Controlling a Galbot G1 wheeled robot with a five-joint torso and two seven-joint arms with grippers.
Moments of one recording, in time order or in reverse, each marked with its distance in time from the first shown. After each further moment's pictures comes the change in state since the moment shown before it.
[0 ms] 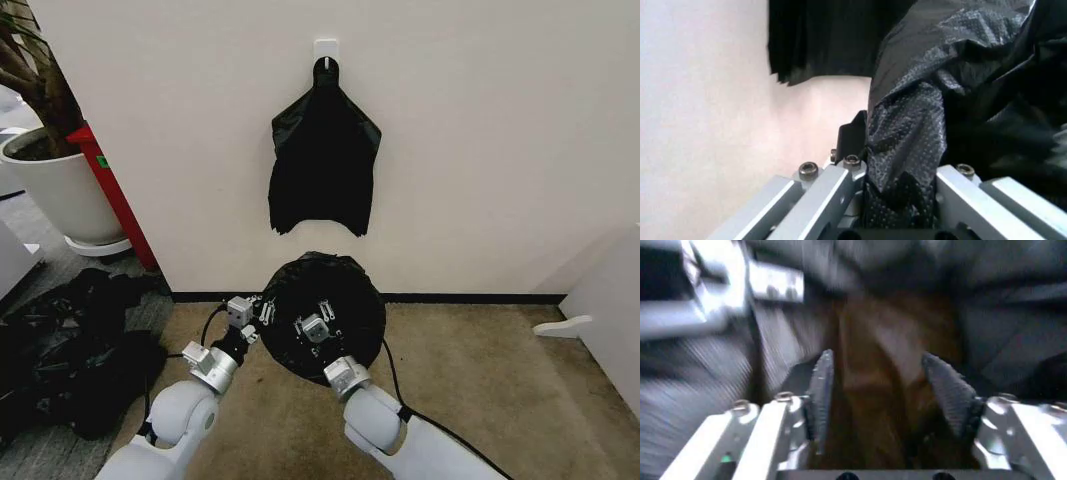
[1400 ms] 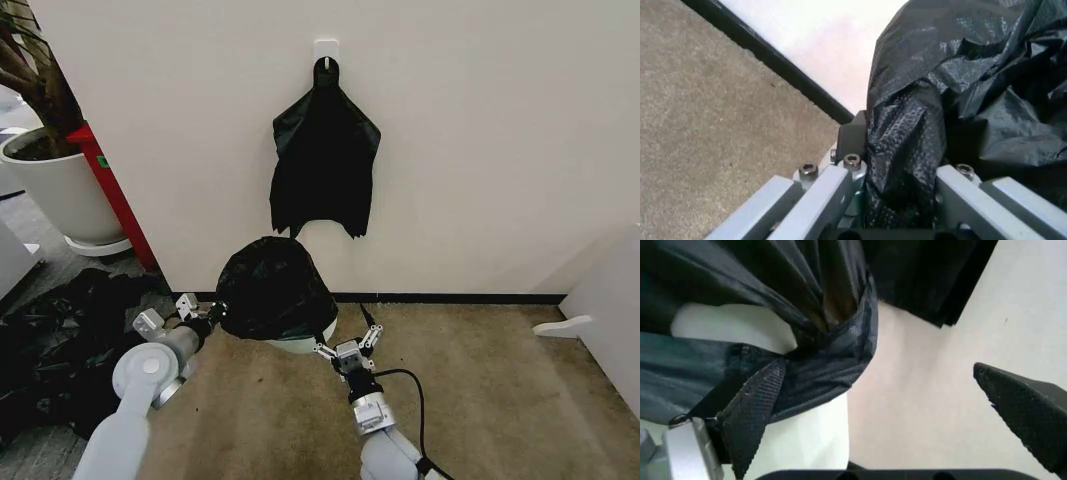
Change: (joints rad) left arm -0.063 -0.095 -0.268 -0.048 -0.899 0.665 -0.573; right arm -0.233 0.096 0.194 -0.139 -0.241 0.248 0.166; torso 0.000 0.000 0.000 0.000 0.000
